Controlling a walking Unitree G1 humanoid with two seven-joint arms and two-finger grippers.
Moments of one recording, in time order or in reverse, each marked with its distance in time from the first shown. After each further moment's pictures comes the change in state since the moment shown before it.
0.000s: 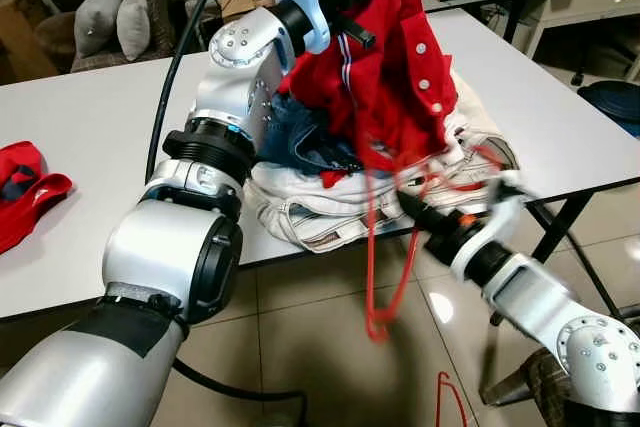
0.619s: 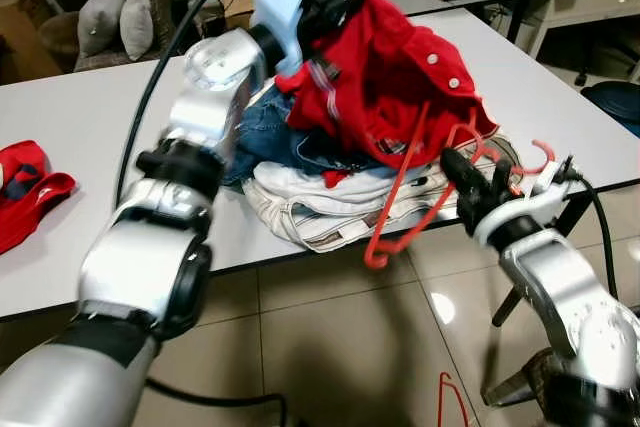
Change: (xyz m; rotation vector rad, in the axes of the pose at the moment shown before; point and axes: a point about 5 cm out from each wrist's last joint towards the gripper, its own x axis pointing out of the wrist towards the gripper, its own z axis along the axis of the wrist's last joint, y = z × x) left arm -0.033 0.013 -0.022 0.214 0.158 -0.033; right arm 0.008 -0.008 0.040 0.394 -0.258 -0.002
